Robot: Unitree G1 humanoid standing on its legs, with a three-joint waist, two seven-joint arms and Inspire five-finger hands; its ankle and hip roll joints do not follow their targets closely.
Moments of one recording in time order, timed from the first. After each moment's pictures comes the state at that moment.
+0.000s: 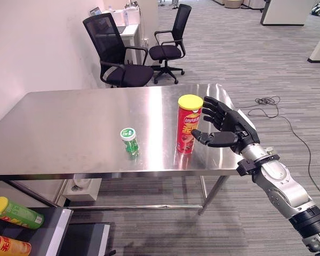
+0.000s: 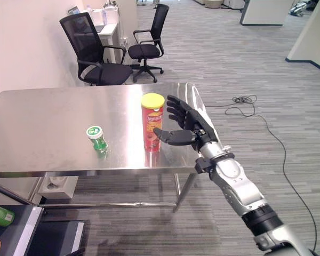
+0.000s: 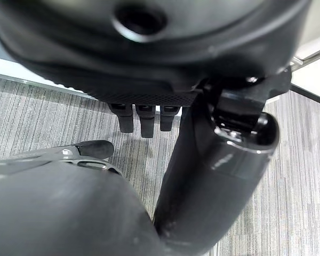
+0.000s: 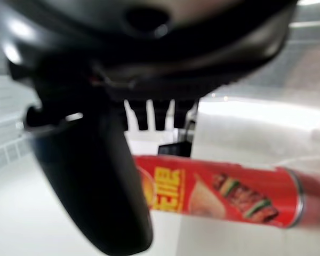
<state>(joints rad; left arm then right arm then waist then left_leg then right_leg) 0.15 0.18 -0.08 1.20 -0.23 -0.15 0.01 -0.33 -0.81 0.35 0.03 0.73 -0.14 0.00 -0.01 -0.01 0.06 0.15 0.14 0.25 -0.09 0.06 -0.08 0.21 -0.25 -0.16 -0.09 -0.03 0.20</state>
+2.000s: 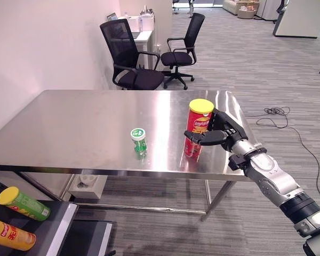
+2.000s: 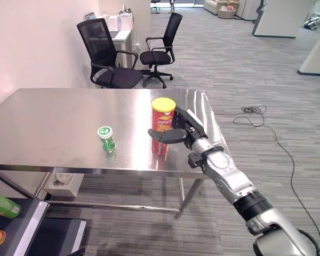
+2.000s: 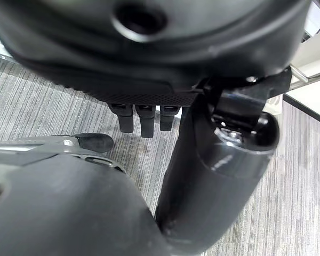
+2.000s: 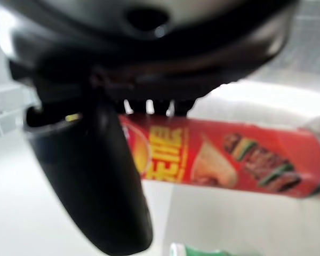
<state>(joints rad) 0.15 0.18 -0.07 1.21 -0.28 -0.15 -0.02 -0.49 -0.80 0.49 0.19 0.79 -0.11 0.02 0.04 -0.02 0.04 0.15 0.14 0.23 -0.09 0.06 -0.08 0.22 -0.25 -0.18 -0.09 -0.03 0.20</state>
